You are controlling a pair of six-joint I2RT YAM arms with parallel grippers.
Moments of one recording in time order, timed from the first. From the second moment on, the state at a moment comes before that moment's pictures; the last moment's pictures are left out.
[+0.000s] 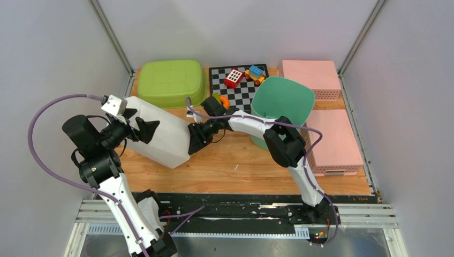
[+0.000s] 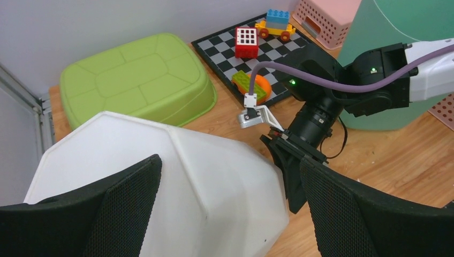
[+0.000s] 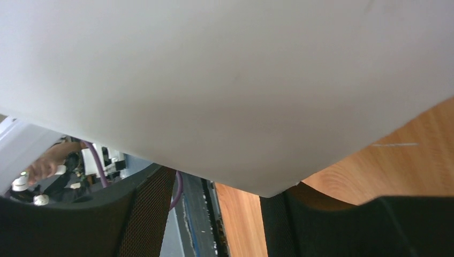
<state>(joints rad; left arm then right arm) 0.61 0.71 1.08 -0.66 1.08 0.25 0.85 2.25 1.75 -0.35 -0.95 0.36</state>
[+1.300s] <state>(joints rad) 0.51 0.65 0.96 -0.46 1.15 0.07 0.83 2.36 1.95 -0.51 -0.86 0.22</state>
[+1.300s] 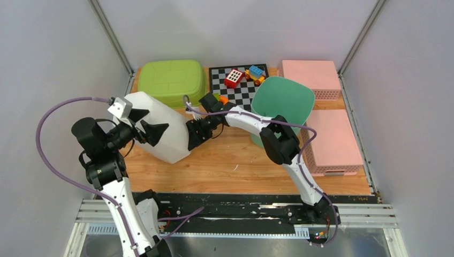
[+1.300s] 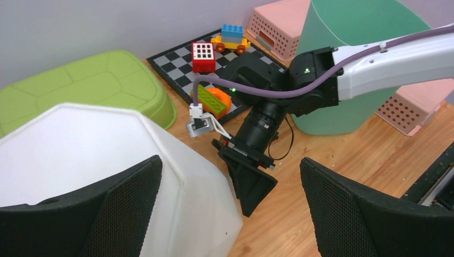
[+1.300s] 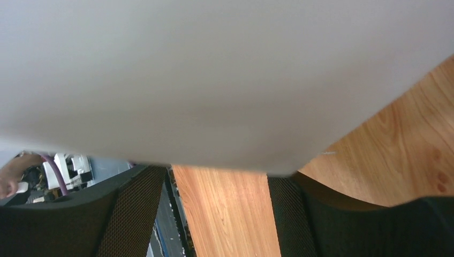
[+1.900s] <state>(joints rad) 0.45 0.70 0.94 -0.50 1.07 0.09 0.81 2.22 1.86 -0.46 -0.74 0.16</state>
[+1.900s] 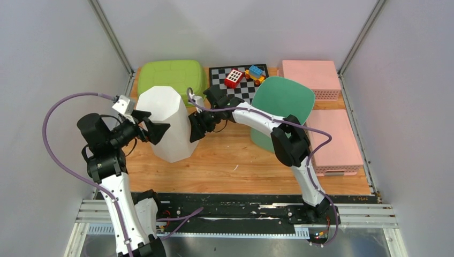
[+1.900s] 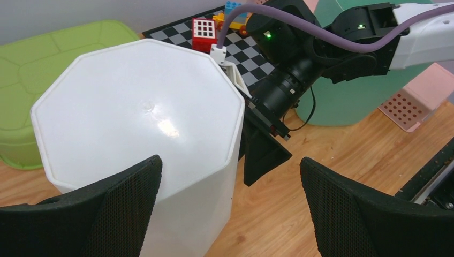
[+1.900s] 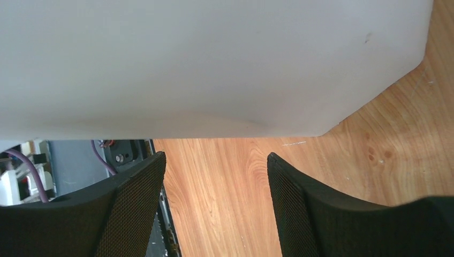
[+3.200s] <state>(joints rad) 0.22 0.77 1.10 -0.65 0.57 0.49 0.79 1.88 1.89 -0.75 -0.77 -0.20</state>
